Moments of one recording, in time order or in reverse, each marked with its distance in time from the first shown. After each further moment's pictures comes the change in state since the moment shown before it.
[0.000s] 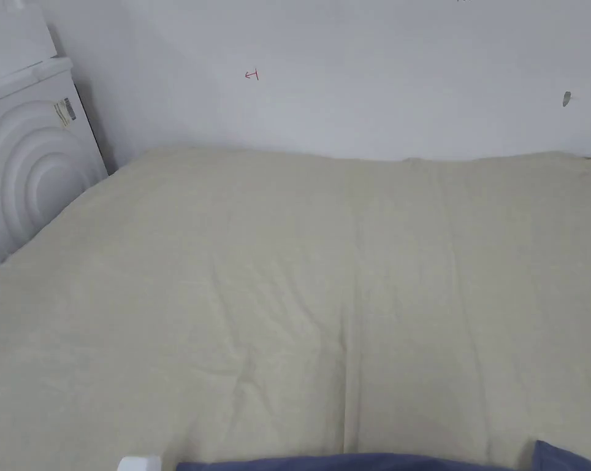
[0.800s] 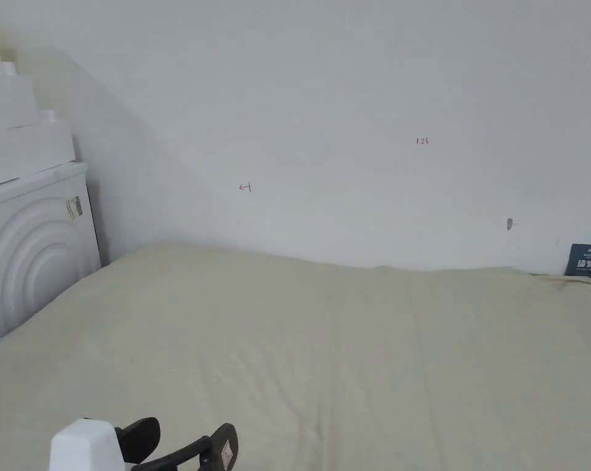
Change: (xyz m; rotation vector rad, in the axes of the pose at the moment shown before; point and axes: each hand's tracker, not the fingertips) left arm 0.132 0.023 0.195 0.763 -0.094 -0.128; right arm -0.161 -0.010 0.177 0.663 0.191 0.249
